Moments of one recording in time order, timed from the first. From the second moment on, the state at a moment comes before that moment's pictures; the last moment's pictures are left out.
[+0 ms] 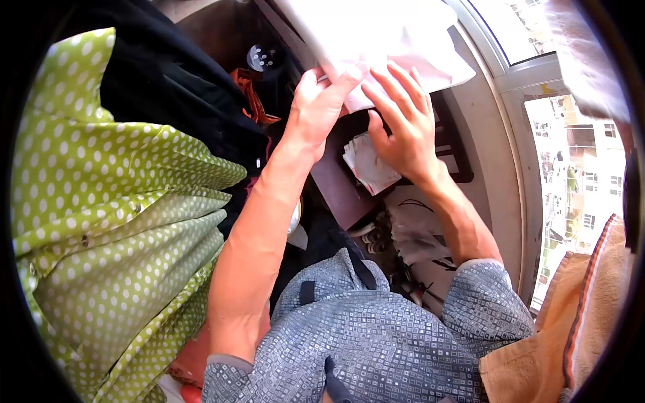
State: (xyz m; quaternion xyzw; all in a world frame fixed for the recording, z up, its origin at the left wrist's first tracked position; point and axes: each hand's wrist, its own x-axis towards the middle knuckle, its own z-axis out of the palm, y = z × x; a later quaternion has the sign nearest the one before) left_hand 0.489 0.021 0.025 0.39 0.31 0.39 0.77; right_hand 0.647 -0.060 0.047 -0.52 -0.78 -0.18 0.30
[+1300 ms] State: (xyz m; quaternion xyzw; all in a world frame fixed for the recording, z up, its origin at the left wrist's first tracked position) left_hand 0.483 0.197 0.245 0.52 -0.10 0.46 0.71; right_hand 0.745 0.000 0.088 -0.65 -0.59 0.18 0.45
